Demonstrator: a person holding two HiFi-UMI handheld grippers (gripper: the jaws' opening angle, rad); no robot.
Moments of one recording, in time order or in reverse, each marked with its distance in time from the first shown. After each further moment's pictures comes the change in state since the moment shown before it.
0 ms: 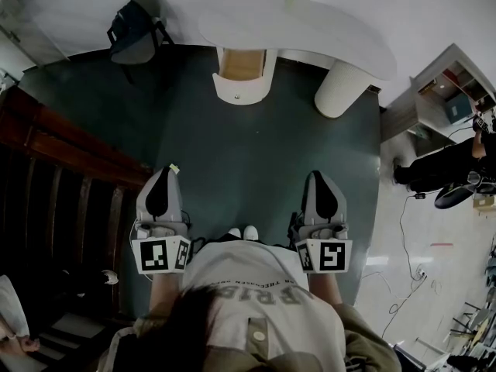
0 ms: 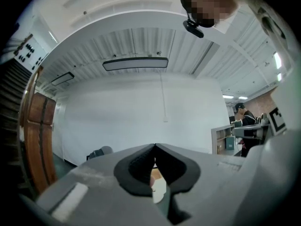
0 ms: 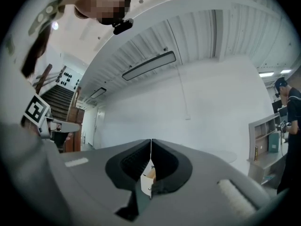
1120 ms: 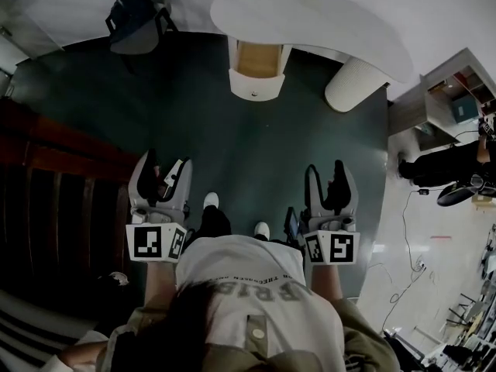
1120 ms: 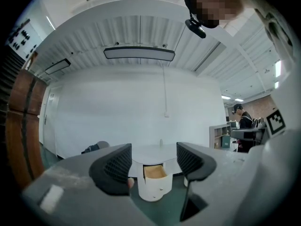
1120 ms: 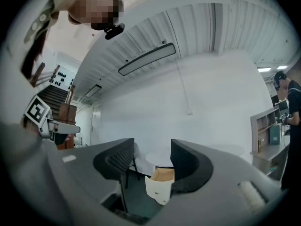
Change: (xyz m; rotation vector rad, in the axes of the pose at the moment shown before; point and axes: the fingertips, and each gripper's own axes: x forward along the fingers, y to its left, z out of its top) left arm 0.065 0.108 -0.026 -0.030 0.058 -0.081; right arm 0.090 0.049 -0.033 0.041 0.021 -0.047
